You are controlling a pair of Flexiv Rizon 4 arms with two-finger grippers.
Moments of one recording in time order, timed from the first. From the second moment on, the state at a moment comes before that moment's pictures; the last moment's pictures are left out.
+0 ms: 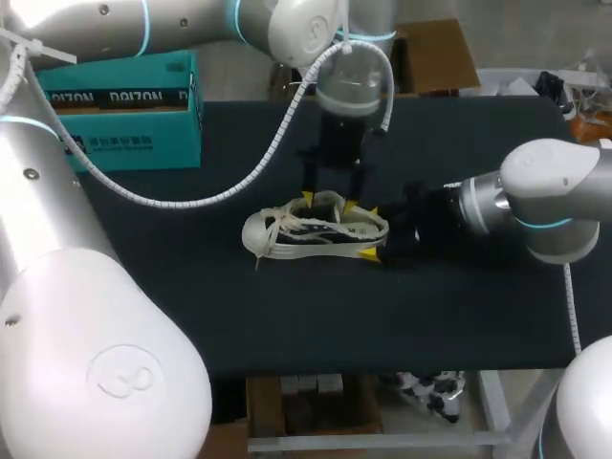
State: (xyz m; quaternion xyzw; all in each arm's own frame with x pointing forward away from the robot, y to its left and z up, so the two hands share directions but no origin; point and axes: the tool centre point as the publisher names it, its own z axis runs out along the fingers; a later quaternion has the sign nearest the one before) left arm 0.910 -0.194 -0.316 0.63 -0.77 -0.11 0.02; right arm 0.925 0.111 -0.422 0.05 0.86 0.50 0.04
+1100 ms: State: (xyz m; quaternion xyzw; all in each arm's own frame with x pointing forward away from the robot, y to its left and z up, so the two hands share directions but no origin) left arm 0.896 -0.116 -0.297 0.68 -0.73 -0.09 0.02; right arm 0.925 0.112 -0.422 0.05 0.86 0.50 0.04
